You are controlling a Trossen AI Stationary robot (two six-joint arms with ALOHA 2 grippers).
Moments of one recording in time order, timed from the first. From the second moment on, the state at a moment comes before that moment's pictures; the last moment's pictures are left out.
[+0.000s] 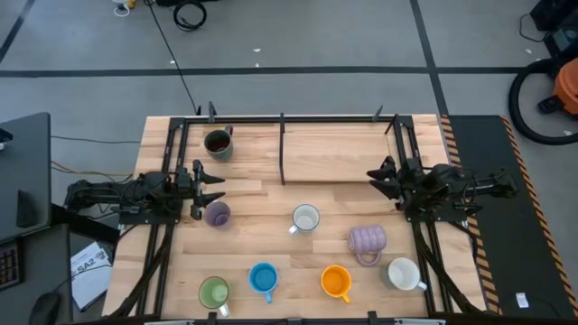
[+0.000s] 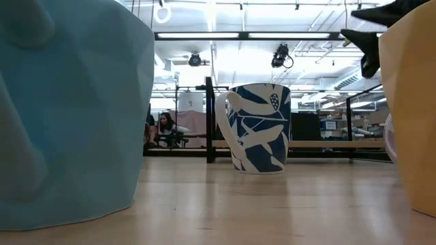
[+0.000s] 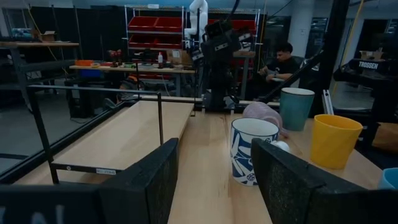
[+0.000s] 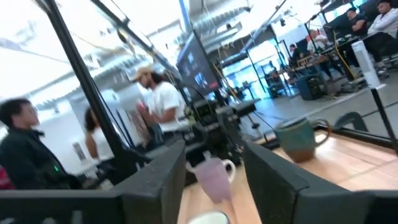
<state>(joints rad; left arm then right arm) -0.04 0.01 0.01 0.06 -0.15 -0.04 0.10 0.01 0.02 0.30 0.16 0.39</state>
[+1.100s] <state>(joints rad) -0.04 0.01 0.01 0.06 -0.15 -0.04 0.23 0.68 0.95 -0.78 -0.37 0.91</state>
